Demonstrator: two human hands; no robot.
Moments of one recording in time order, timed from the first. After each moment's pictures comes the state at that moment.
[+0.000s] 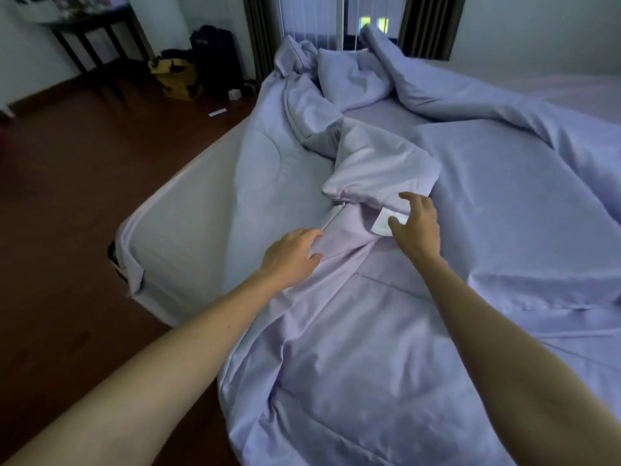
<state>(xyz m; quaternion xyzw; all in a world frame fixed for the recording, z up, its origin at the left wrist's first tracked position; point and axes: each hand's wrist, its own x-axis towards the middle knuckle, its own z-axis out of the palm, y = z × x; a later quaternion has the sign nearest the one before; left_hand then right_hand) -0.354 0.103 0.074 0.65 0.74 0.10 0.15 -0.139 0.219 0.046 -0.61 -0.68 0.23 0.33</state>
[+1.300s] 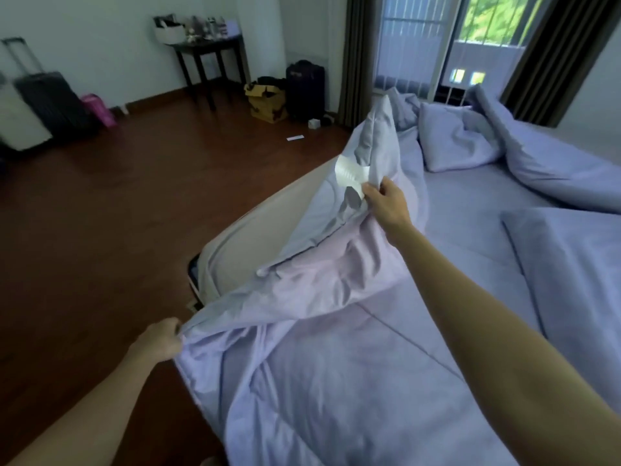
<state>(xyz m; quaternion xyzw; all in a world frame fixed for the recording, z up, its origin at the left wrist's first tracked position) -0.707 -0.063 0.047 0.28 0.93 -0.02 0.25 -0.449 0.284 0.151 -0.41 -0.65 0.53 0.37</state>
